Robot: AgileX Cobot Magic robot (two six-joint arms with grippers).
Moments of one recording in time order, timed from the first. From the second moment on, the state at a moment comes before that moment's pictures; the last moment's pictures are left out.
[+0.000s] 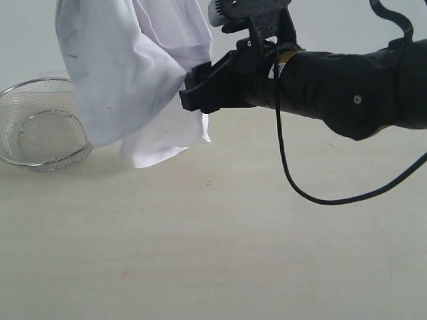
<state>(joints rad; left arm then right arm) 0.05 1.68 -2.07 -0.95 1.25 0.57 0.51 1.61 -0.98 0.15 -0.24 -0.15</state>
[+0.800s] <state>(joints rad) 0.05 1.67 -2.07 -0.97 1.25 0.57 0.57 1.69 -0.98 0.11 -0.48 -0.11</state>
